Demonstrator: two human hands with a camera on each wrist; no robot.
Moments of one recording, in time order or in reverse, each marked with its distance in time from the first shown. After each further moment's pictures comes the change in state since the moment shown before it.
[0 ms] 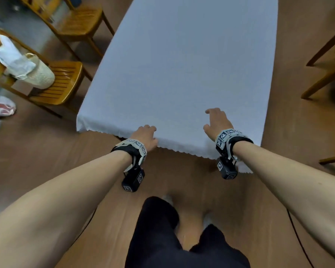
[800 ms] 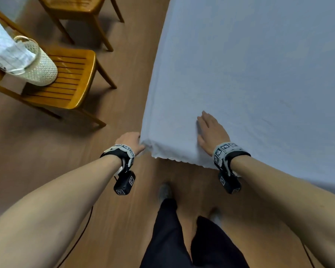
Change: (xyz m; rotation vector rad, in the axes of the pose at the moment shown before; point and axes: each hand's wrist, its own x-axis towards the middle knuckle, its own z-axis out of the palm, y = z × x) left_hand 0.143 -0.451 -0.016 -0.073 -0.122 -0.079; right_hand 0.153 -0.348 0.183 -0.290 -0.052 -0.149
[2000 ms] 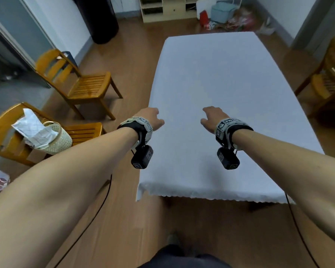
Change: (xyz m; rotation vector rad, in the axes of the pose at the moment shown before) left_hand -0.071 0.157 -0.250 0.052 0.362 0.234; right_hand -0.022 0.037 -0.237 0.111 0.126 0.247
